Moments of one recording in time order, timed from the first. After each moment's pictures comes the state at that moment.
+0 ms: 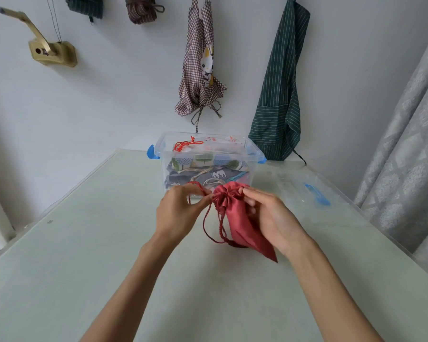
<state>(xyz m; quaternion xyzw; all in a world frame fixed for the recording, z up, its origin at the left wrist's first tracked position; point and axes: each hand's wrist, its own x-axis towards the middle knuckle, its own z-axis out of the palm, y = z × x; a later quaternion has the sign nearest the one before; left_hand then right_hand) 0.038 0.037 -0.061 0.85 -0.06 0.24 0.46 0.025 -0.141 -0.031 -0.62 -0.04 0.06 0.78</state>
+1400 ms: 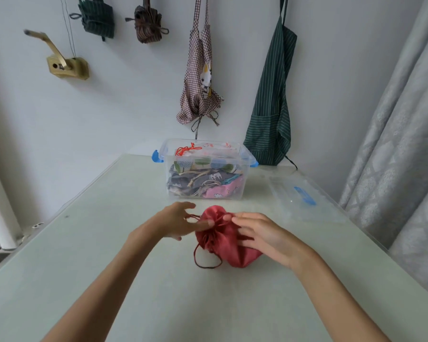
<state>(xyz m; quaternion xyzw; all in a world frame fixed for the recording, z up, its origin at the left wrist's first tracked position) 0.002 0.054 -0.039 0.90 -0.01 -0.11 0.41 -0.033 -0.150 -0.025 -0.73 -0.07 0.20 0.65</state>
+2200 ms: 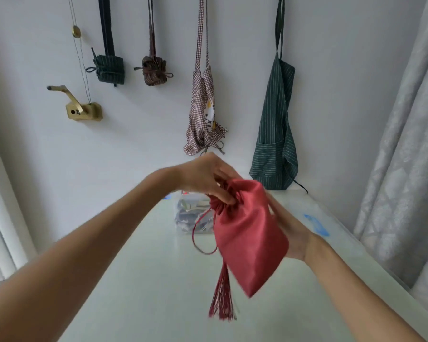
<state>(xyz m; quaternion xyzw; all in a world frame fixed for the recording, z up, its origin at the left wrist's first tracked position) 0.026 0.031 0.136 0.88 -0.33 -0.04 0.35 0.028 -0.172 0.037 -0.55 -0.12 0.29 0.77</state>
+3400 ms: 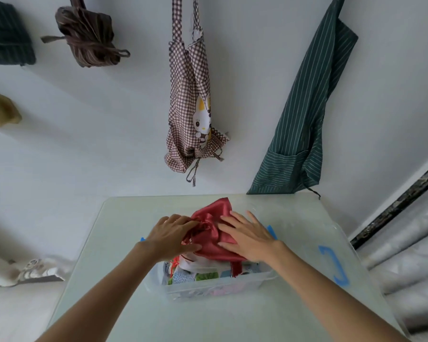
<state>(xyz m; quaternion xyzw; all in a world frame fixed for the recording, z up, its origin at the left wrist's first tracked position) 0.278 0.097 0.058 0.97 -0.21 -0.14 0.02 0.277 -0.125 0.061 -0.96 -0.26 0.13 -0.02</state>
